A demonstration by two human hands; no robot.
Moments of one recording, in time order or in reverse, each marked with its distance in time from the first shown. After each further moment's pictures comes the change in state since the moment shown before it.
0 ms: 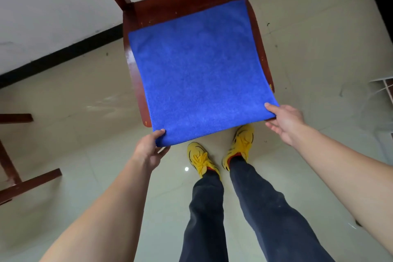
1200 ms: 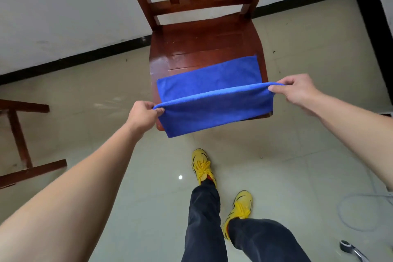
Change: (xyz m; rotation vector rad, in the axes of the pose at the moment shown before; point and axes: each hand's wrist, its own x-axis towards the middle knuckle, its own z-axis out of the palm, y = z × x) left_hand -0.066 0.099 -0.003 0.808 0.109 0.603; right_hand -0.043 -0.146 0.004 -0.677 -0.146 -0.538
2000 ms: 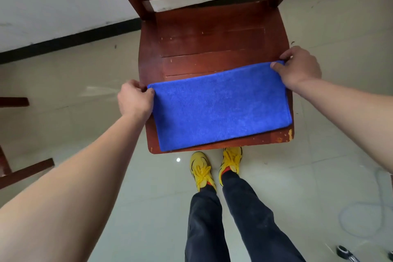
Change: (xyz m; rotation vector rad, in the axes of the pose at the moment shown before) left_hand 0.133 0.029 0.024 -0.009 0.346 -0.167; right_hand 0.145 -0.037 0.059 -0.397 0.161 -0.061
